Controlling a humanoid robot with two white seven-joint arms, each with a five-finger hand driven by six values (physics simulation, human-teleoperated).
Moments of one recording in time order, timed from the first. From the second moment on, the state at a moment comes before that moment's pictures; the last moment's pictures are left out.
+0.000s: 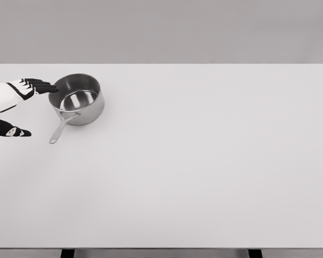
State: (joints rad) left arm -0.15 0.93 -0.02 -1.63 -0.05 -0.61 -0.57; right arm 0.04 0.00 -0.13 0.11 -0.01 -0.25 0.07
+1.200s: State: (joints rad) left arm -0.36 0.52 -0.34 -1.63 -0.78 -0.61 -0.18; right arm 0.04 0.00 -0.13 0.11 -0.02 -0.25 0.04
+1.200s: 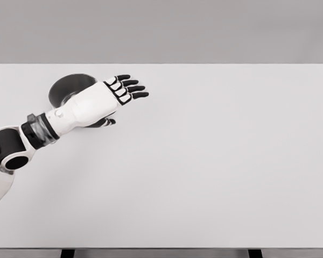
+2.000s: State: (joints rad) left arm -0.26 0.59 -0.23 -1.52 -0.79 -0.61 -0.17; right arm 0.04 0.00 -0.13 0.11 -0.02 -0.25 0.04
